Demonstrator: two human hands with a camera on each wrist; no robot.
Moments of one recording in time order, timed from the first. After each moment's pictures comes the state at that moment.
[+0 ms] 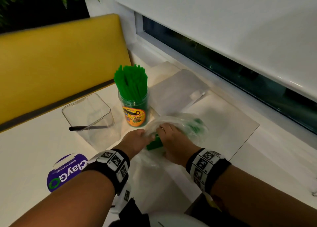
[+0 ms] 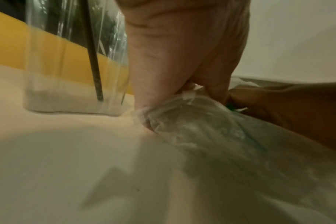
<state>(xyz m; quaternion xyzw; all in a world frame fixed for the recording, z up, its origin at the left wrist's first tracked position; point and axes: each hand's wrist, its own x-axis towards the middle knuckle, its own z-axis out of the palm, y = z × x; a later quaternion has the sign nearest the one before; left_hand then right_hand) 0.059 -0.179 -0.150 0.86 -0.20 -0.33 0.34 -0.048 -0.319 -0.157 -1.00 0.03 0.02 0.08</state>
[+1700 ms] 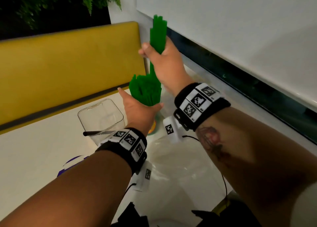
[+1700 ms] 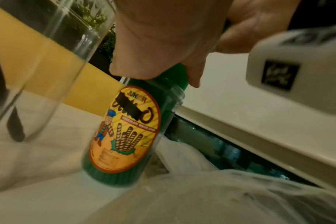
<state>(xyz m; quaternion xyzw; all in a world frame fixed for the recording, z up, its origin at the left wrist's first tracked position) 0.106 -0.223 -0.082 0.74 -0.02 -0.04 0.67 0.101 -0.310 0.040 -0.76 0.06 -0.27 0.58</state>
